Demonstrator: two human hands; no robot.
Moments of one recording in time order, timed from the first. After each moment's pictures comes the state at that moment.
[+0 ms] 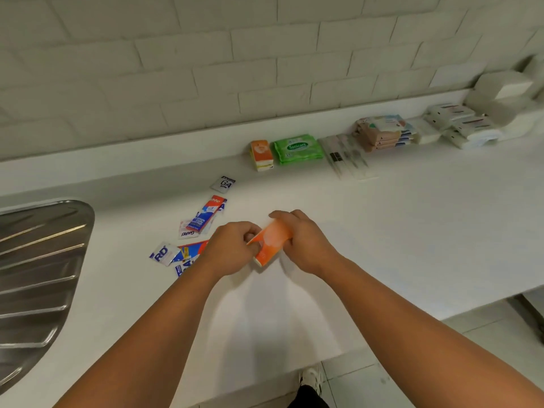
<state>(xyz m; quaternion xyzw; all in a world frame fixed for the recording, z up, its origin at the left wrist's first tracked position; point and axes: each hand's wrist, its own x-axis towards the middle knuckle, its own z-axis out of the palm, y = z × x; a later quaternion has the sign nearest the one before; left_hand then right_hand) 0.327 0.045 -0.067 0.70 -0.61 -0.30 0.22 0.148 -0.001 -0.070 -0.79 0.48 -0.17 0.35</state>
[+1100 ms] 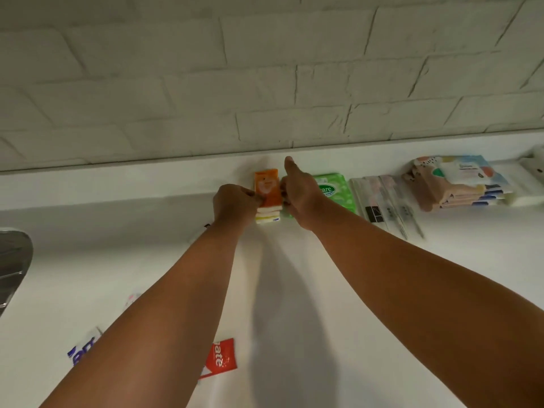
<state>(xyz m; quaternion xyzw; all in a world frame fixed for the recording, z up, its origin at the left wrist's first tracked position) 0.358 -0.247 -0.102 0.82 -0.33 -0.27 0.38 0.242 -0.310 -0.083 -0.46 0.53 -0.26 0.66</state>
